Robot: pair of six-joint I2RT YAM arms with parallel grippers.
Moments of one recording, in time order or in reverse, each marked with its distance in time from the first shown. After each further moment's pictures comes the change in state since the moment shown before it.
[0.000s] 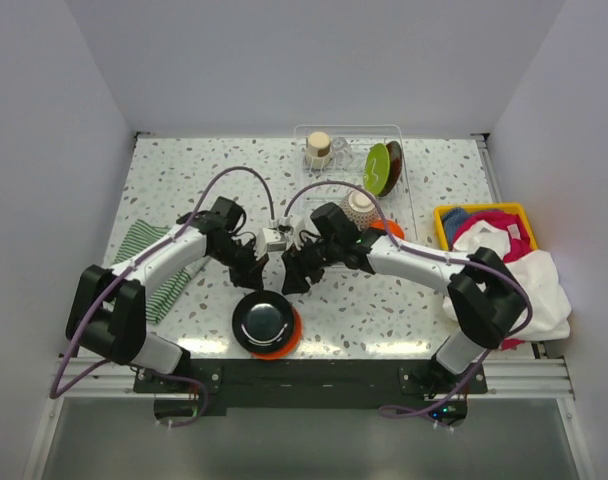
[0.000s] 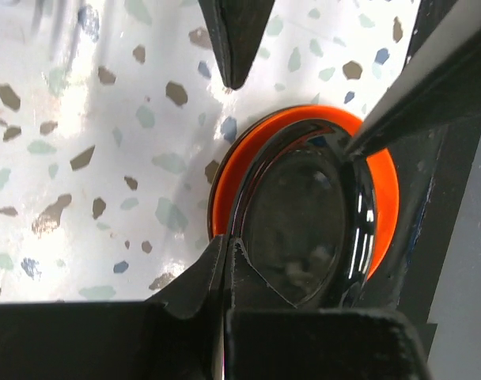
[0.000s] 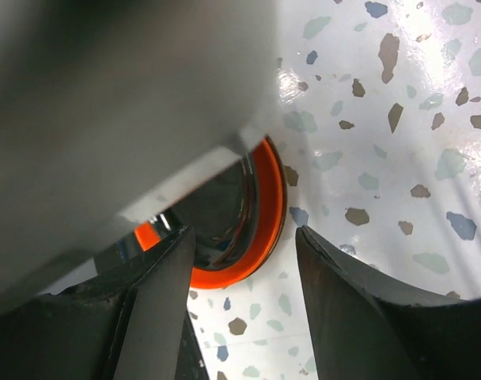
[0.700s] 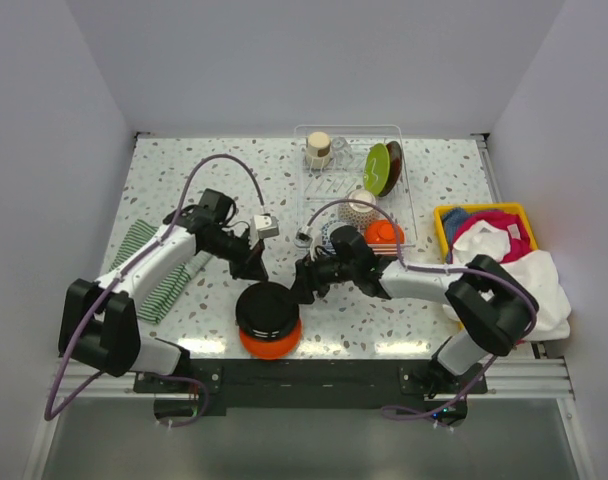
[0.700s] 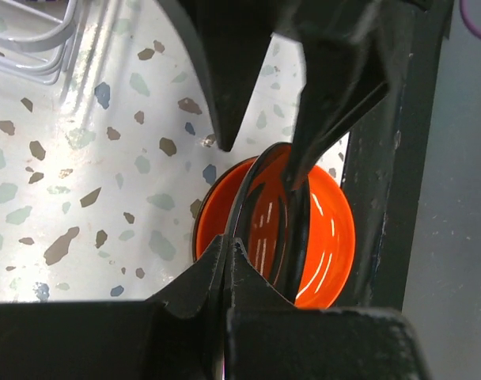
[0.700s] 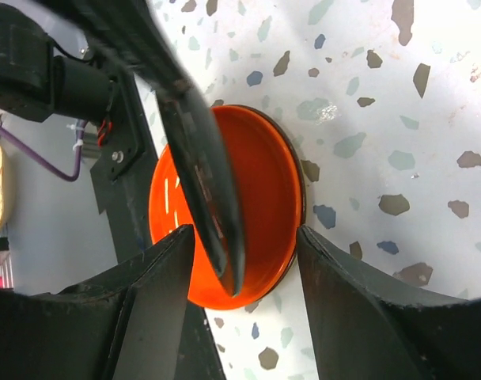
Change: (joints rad) left arm 0.051 -0.071 0.030 0.016 0.163 -0.056; right arm -0.010 -0.063 -0.332 0.494 -0.023 0.309
